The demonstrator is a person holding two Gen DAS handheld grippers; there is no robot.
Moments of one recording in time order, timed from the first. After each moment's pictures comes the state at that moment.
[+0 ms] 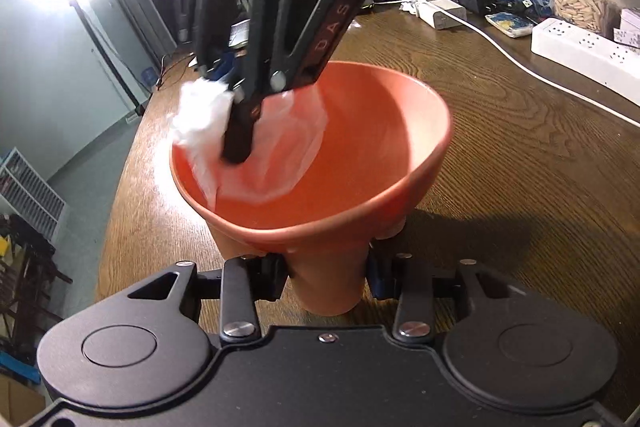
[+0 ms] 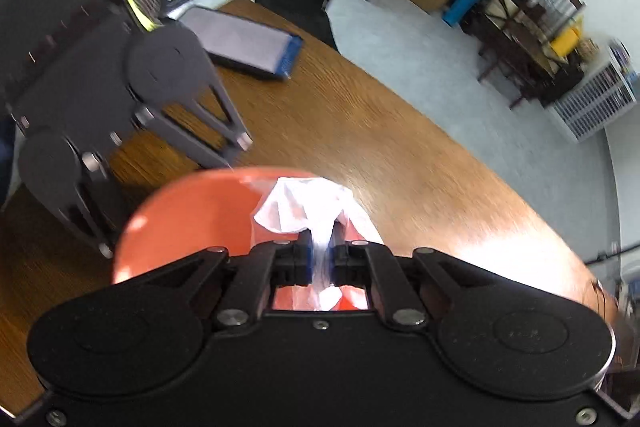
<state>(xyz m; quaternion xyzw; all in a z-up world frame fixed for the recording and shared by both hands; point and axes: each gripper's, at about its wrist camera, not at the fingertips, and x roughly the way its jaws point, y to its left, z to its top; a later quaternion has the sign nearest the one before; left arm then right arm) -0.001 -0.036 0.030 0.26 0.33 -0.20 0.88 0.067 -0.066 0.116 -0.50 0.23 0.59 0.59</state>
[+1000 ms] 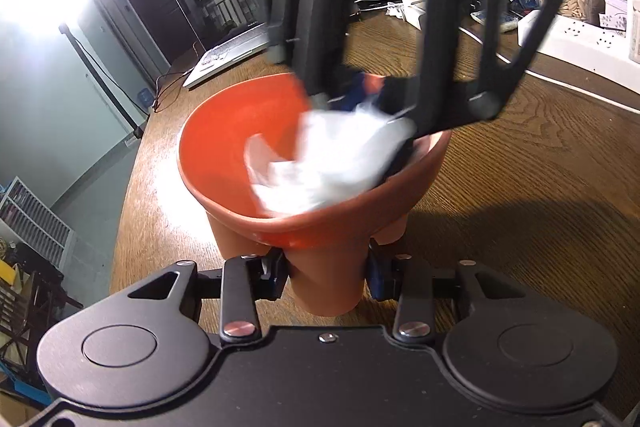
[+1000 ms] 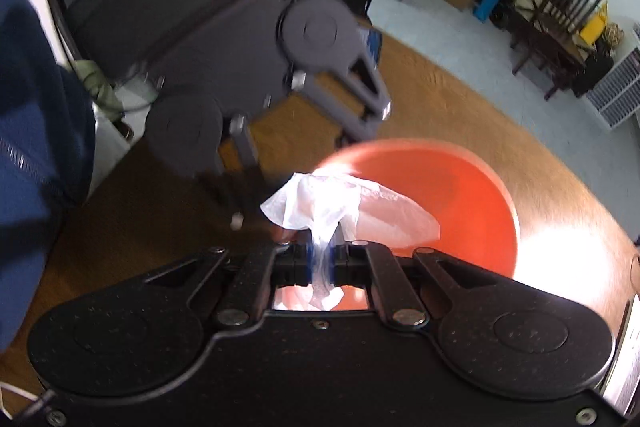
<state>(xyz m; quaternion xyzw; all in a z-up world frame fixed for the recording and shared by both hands) -0.008 -0.033 0.032 0.29 0.31 -0.21 0.88 0.030 -0.098 0.113 -0.46 0.25 0.64 0.56</state>
